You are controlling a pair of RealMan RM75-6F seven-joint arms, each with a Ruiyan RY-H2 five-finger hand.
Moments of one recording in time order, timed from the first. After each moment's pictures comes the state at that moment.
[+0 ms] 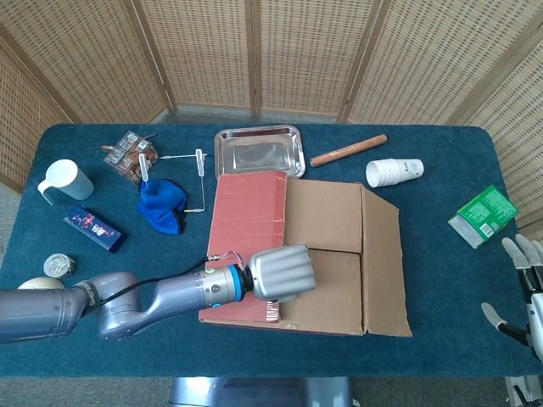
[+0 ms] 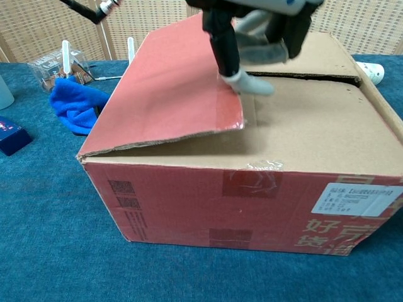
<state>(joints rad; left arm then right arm) -1.35 -1.16 -0.19 -1.86 1.39 0.59 0.40 -0.02 -0.91 0.07 -1.81 -1.62 1.66 0.08</state>
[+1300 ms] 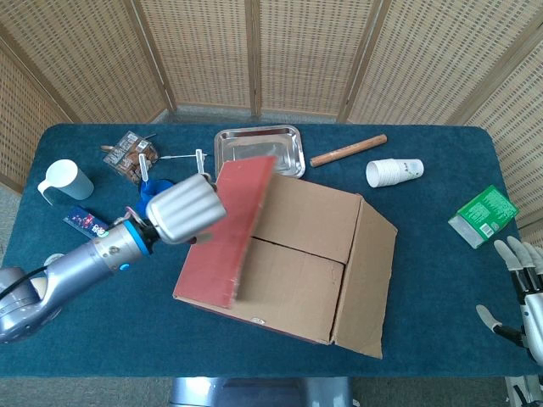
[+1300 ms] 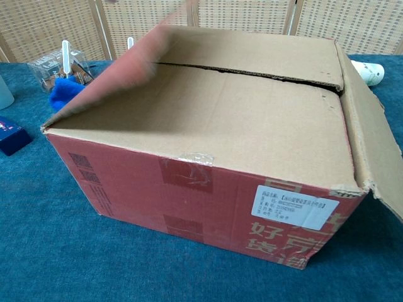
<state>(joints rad) -1.09 -0.78 -0.16 -1.91 1.44 0.76 0.32 -0.02 -0.91 0.06 -1.81 -1.64 1.65 0.09</state>
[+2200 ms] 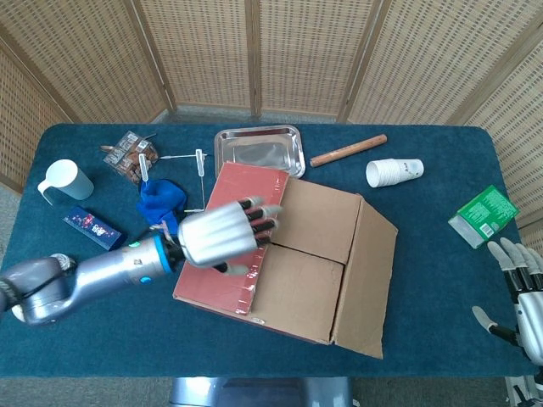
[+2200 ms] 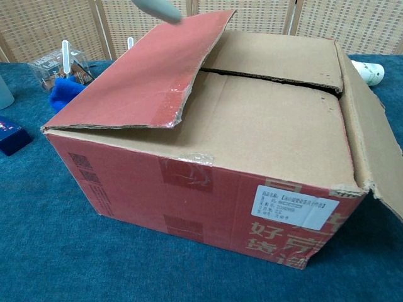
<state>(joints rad) -1.12 -0.98 -0.17 -1.78 1.80 0.88 0.02 -0.01 -0.91 0.05 -1.82 -1.63 1.62 0.08</state>
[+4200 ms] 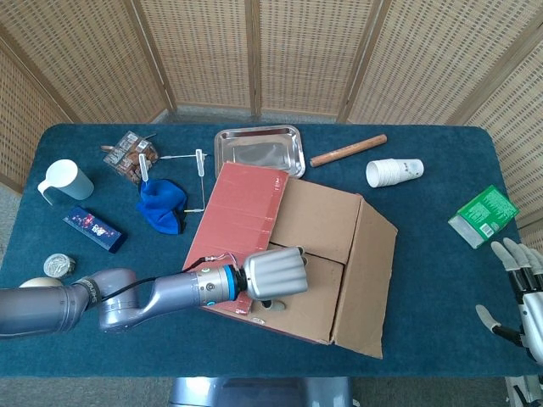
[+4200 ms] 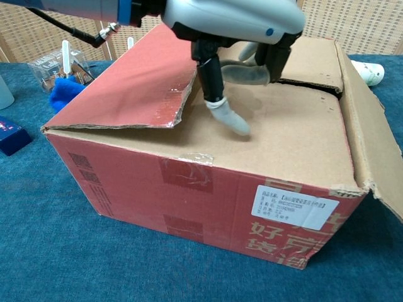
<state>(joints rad) -1.29 -1.23 -0.15 -1.76 1.61 0.63 0.23 0.00 -0.89 0.04 -1.81 -1.63 1.62 0.14</state>
